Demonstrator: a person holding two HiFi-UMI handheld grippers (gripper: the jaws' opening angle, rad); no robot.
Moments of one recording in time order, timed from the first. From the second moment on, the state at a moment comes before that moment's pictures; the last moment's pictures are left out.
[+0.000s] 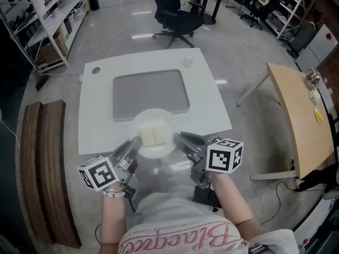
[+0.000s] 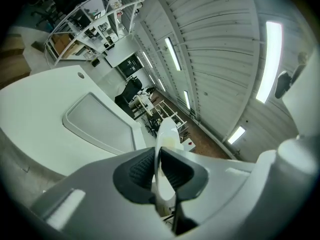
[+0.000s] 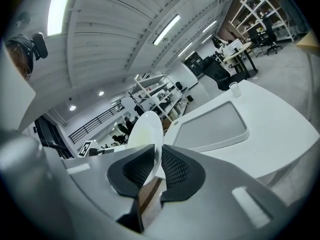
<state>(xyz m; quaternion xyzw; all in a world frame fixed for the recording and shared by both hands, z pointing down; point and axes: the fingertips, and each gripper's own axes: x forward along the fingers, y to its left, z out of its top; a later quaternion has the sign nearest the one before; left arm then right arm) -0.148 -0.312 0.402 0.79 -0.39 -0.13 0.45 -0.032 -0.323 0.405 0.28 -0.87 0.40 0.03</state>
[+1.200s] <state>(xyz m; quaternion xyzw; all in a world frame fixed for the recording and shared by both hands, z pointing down) -0.181 -0.508 0.592 0.65 -0.48 0.05 0.59 -0.064 -0.522 0.590 0.27 -0.77 0.51 0.25</state>
